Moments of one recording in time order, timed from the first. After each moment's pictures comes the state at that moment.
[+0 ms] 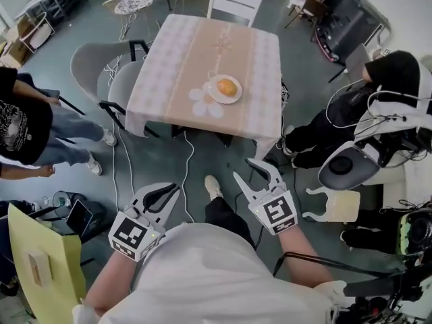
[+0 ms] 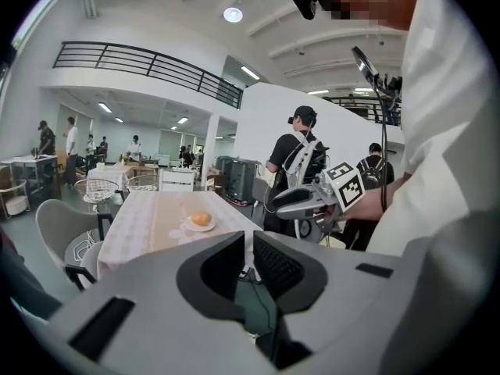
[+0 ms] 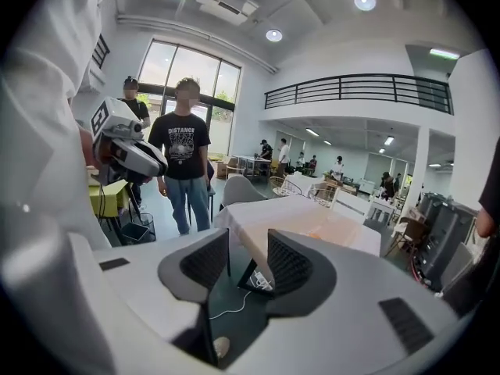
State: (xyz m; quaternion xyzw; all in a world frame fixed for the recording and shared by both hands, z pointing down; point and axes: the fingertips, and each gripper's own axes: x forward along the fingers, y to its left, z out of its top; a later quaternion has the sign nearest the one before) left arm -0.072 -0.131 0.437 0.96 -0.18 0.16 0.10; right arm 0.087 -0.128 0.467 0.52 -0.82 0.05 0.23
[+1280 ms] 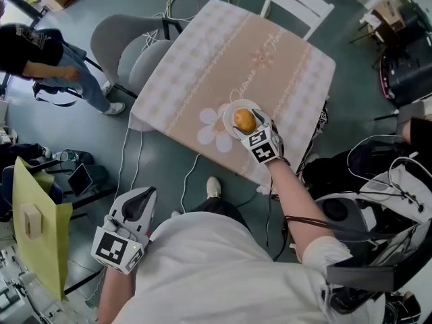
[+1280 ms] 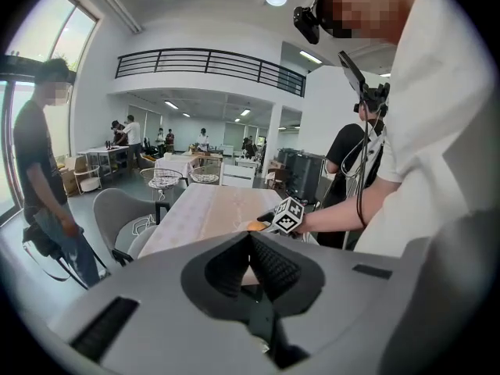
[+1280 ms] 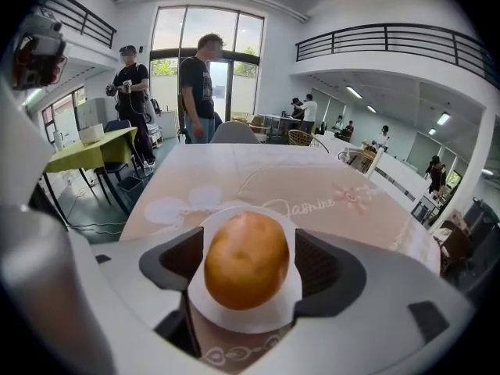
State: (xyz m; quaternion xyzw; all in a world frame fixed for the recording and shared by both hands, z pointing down) left arm -0.011 -0.276 0.416 0.87 -0.42 0.20 0.18; right arm 0.211 -0.470 0.664 0.38 -0.84 0.10 0.38
